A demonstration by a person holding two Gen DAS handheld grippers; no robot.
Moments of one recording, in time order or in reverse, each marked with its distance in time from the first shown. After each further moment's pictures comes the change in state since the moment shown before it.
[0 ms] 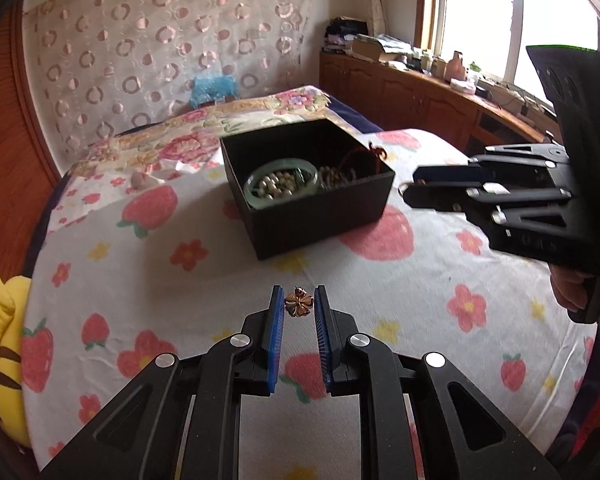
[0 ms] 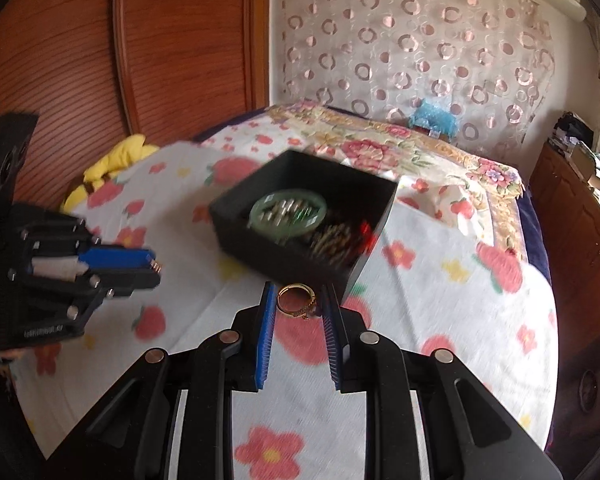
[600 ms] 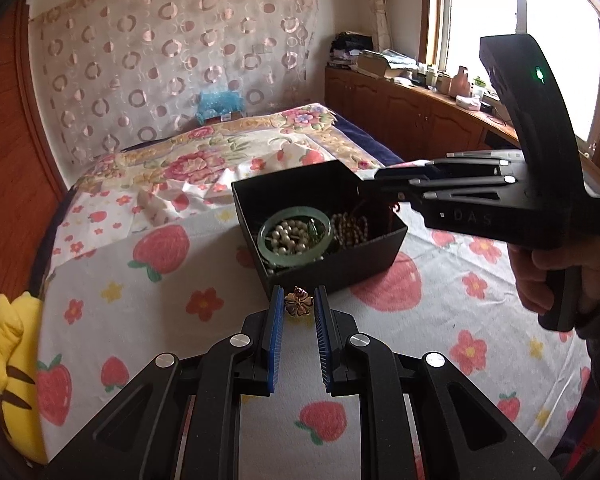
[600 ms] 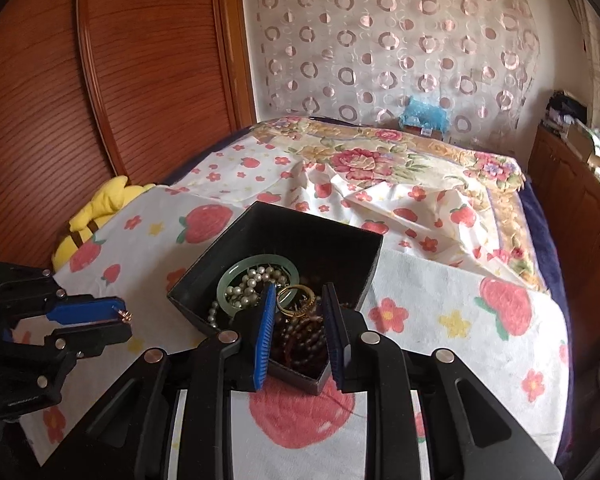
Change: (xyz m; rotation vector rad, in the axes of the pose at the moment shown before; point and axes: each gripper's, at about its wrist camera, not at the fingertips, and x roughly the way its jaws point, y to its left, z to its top) left arm -0.003 0.010 0.033 -0.003 -0.044 0.015; right arm 0.032 -0.029 0.037 0.102 -0.021 0.025
